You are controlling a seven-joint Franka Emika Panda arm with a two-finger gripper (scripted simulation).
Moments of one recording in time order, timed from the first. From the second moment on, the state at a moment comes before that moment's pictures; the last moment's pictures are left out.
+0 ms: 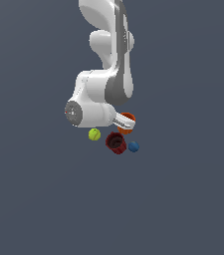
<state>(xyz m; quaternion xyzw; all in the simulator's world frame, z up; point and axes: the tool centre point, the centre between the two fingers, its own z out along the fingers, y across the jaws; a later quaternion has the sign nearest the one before) -0.117 0.037 0.167 -0.86 0.29 0.39 0.16</state>
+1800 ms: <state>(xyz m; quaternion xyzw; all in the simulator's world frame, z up) -0.059 -0.196 0.370 -0.86 0.29 0.39 0.16</state>
